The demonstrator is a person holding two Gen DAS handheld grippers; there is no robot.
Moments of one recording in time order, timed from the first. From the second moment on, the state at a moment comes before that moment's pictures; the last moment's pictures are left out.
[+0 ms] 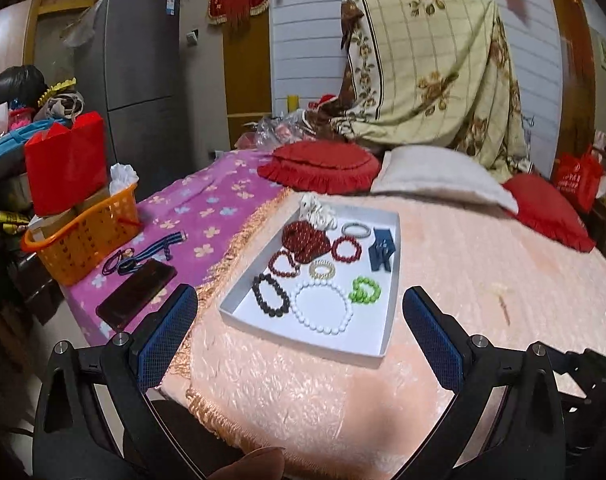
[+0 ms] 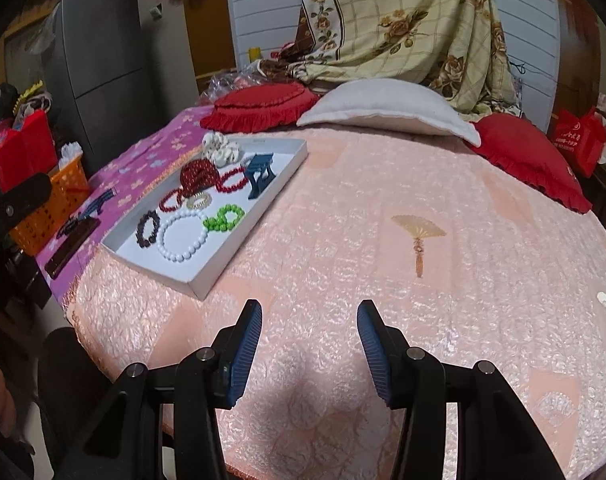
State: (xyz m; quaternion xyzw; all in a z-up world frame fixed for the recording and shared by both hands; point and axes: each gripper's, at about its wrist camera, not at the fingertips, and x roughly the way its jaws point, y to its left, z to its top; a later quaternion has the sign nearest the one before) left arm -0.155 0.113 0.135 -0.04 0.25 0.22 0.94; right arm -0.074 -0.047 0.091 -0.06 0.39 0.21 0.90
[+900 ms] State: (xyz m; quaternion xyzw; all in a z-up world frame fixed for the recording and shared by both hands) left arm -0.143 0.130 0.093 -0.06 0.34 0.20 0.91; right arm -0.083 -0.022 0.075 -0.11 0.40 0.20 0.89
